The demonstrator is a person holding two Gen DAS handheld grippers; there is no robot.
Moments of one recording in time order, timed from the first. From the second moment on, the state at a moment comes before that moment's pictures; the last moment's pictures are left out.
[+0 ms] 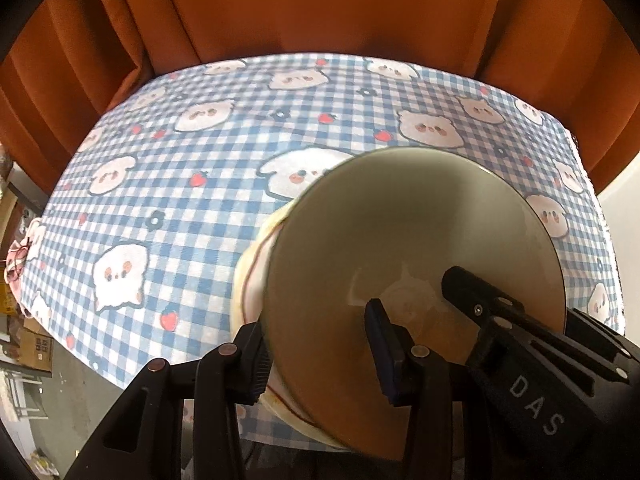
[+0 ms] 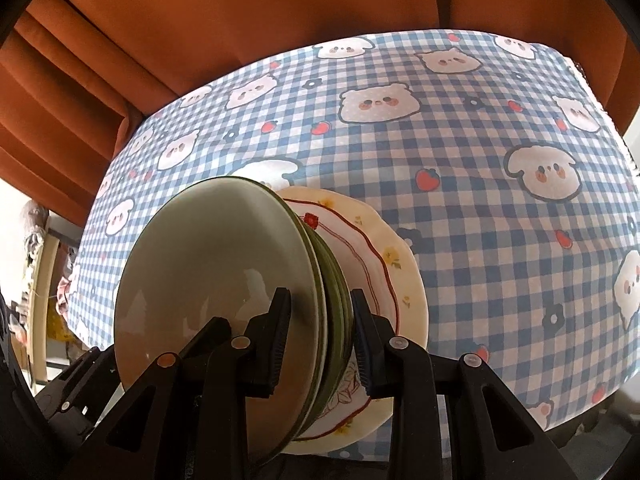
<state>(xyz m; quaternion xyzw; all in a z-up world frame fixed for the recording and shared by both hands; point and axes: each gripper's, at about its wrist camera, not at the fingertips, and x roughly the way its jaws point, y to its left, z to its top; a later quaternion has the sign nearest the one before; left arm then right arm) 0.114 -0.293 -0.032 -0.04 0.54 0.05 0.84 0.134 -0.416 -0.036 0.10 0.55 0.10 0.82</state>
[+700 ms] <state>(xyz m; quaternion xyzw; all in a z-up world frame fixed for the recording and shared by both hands) 0.050 -0.209 0.023 -0.05 0.40 -0.02 0.92 0.061 -0.378 0.033 0.08 0.42 -0.02 0.90</state>
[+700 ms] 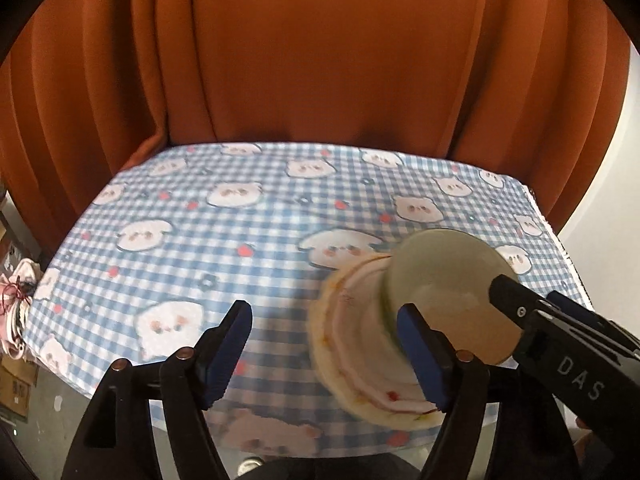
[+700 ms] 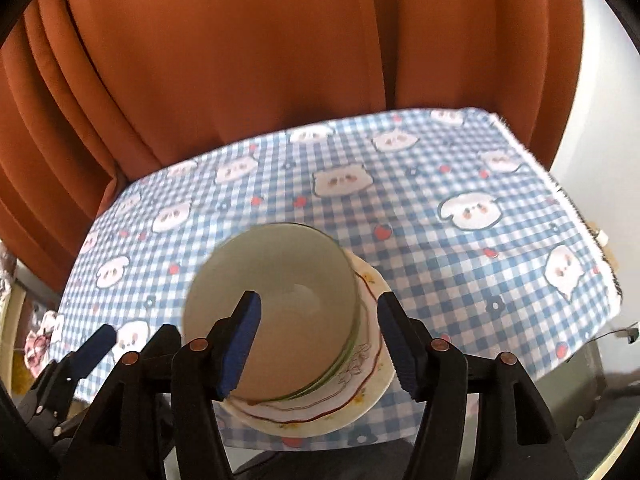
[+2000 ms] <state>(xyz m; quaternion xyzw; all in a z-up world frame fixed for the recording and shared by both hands) -0.040 -0.038 -0.006 -0.01 0.33 -0.02 0.94 -0.055 -0.206 -0.008 0.05 0.36 -0.04 0.93</state>
